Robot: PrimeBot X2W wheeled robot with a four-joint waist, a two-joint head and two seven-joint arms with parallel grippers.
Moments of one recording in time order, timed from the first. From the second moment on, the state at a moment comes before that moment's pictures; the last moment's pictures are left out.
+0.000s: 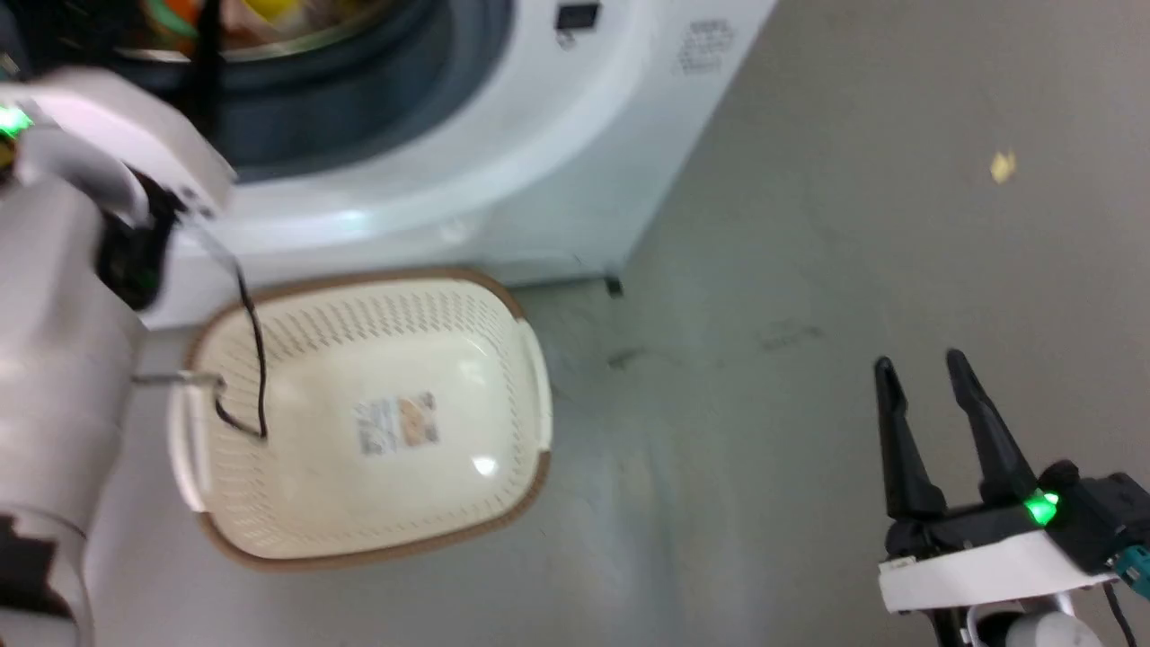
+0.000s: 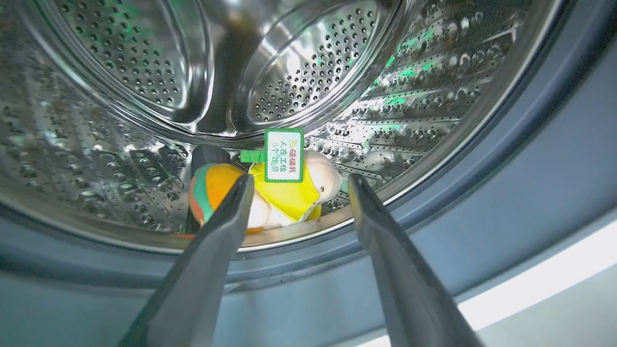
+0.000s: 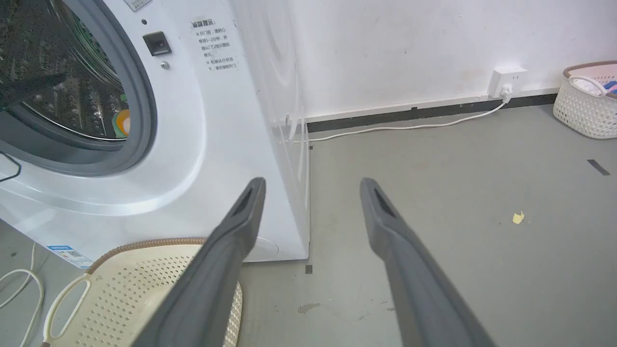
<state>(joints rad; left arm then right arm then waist) -1.12 0.47 -0.52 0.92 -0.71 -0.13 -0.22 -0.07 -0.05 0.05 -0.03 0.27 0.13 -0.26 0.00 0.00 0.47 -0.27</state>
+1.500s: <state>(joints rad) 0.05 0.27 -0.21 0.11 -0.32 0.17 -0.26 0.16 -0.05 0.03 0.05 0.19 0.13 -0.26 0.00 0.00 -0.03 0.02</state>
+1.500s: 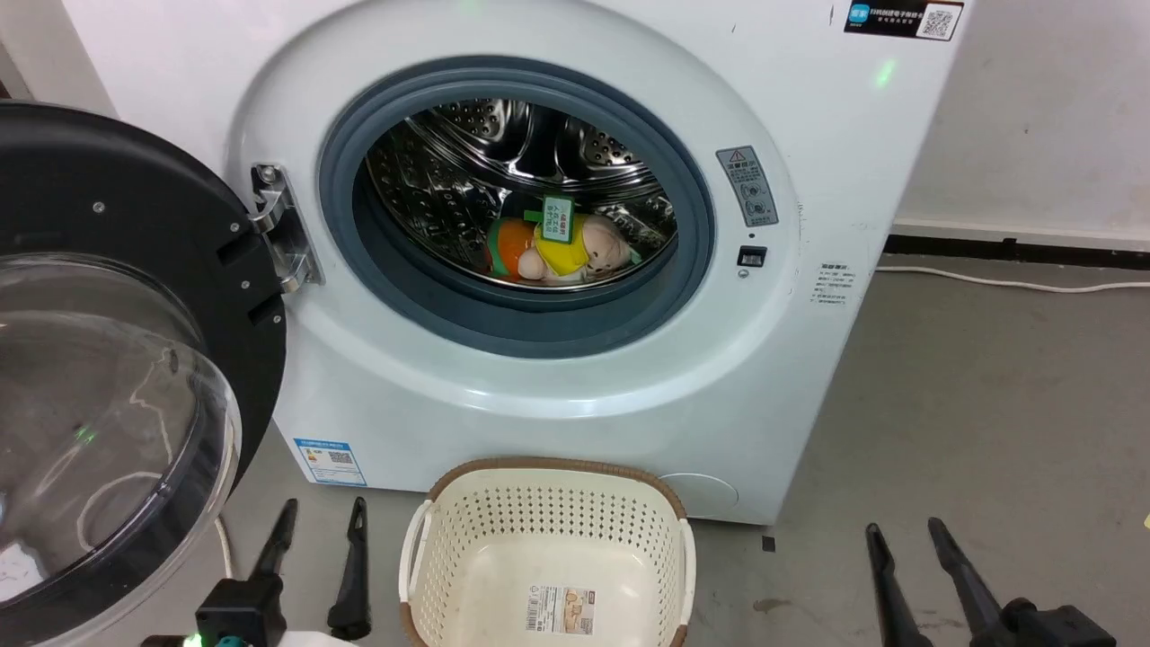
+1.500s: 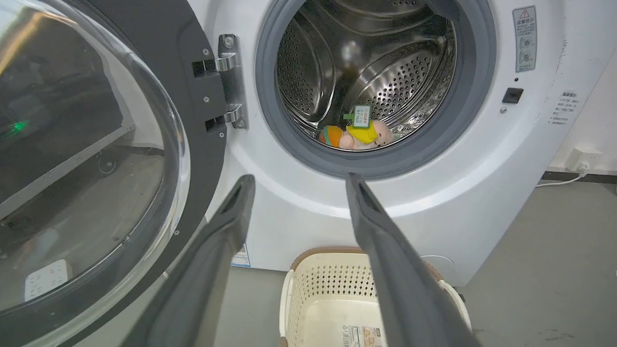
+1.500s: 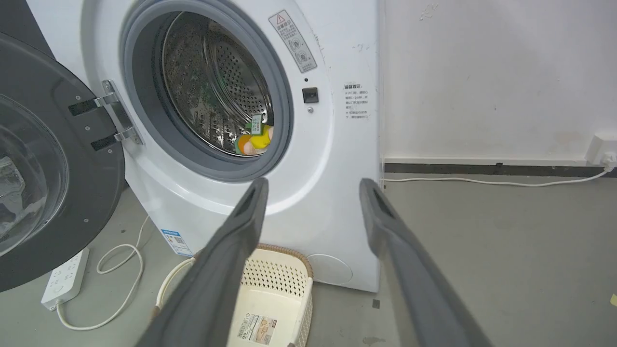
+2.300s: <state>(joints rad) 0.05 0.23 -0.18 0.09 -0.27 0.15 -0.22 0.14 -0.05 0.03 0.05 0.16 0.13 -0.22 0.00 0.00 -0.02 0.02</state>
